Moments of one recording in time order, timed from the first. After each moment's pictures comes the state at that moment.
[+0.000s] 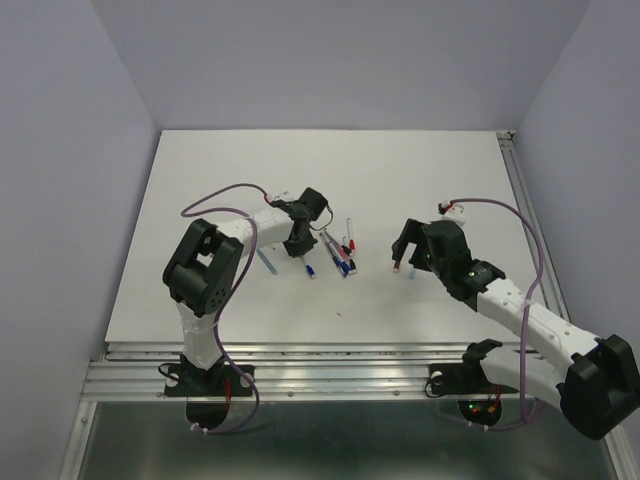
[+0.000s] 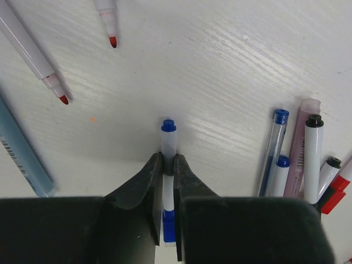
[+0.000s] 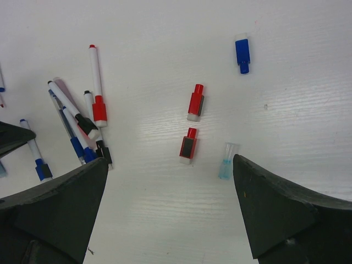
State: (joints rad) left arm -0.62 1.87 1.23 -0.61 -0.31 -1.06; right arm 0.52 1.03 0.61 -0.20 0.31 0.63
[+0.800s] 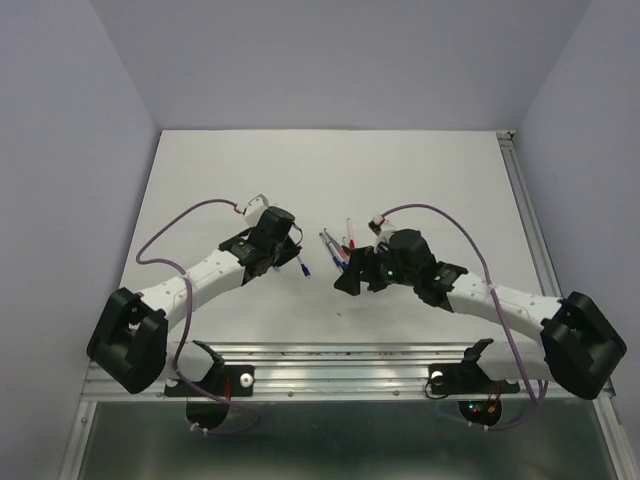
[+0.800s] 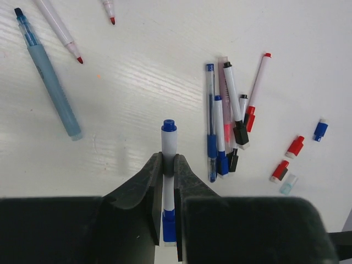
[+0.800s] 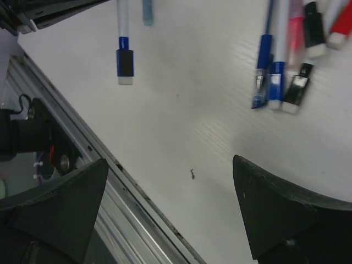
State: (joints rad) left arm -0.63 1.34 0.82 -0.33 -0.27 -1.06; right arm 0.71 1.21 0.59 0.08 -0.27 0.59
